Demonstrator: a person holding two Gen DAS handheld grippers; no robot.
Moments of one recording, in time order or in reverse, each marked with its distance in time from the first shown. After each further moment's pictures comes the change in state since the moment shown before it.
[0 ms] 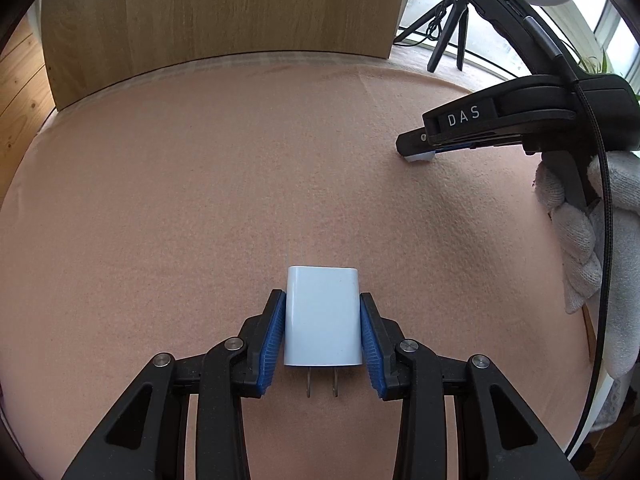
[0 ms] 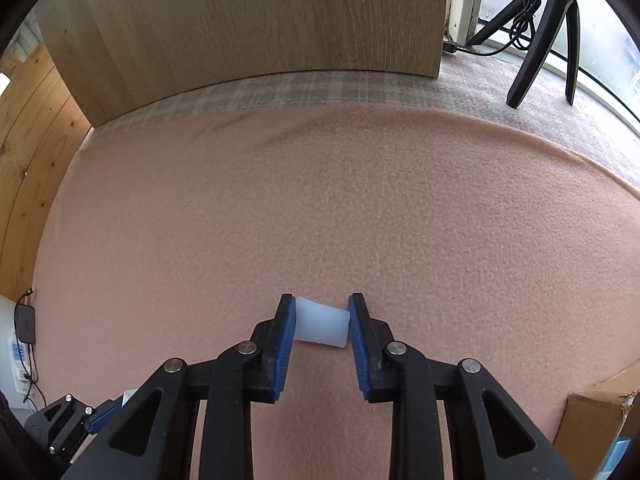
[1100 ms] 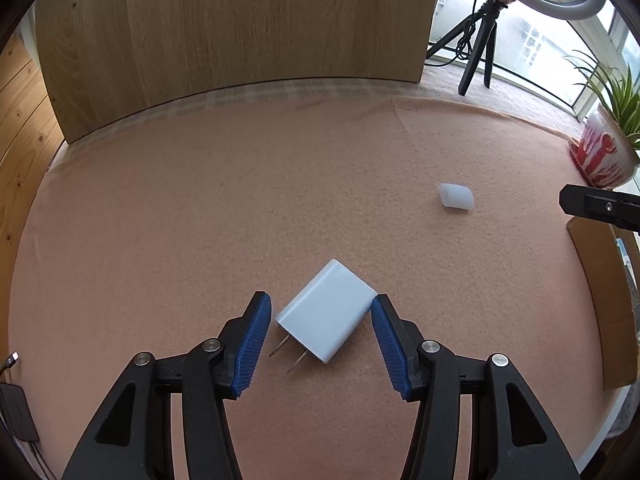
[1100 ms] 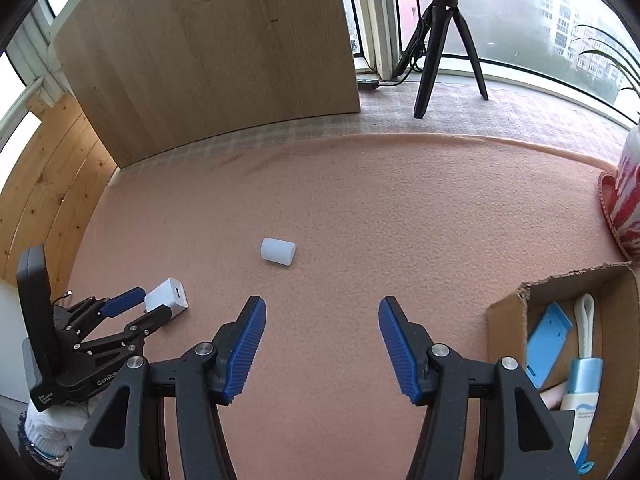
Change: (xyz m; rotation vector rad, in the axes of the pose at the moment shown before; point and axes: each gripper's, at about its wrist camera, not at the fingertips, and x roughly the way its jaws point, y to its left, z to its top) left arm 0.009 0.026 0.057 0.022 -0.015 0.072; right arm -0.088 -0.045 -0.046 0.121 -0.137 0.052
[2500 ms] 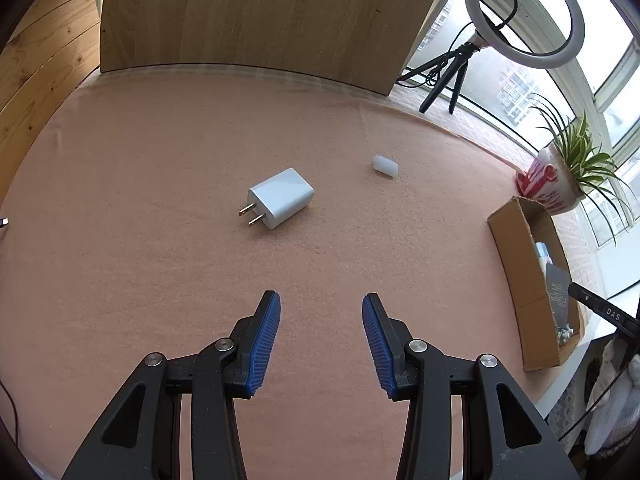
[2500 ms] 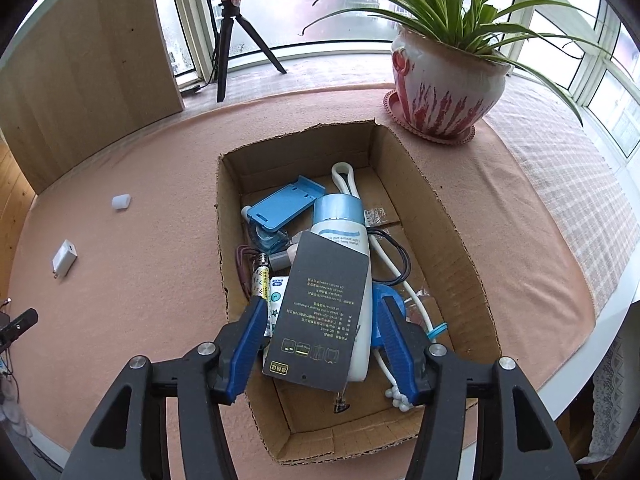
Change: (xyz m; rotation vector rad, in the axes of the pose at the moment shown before) left arm -0.092 -0.010 -0.083 -0.201 -0.028 -0.164; right arm -0.122 -0.126 -0.137 0.205 -0.075 -0.344
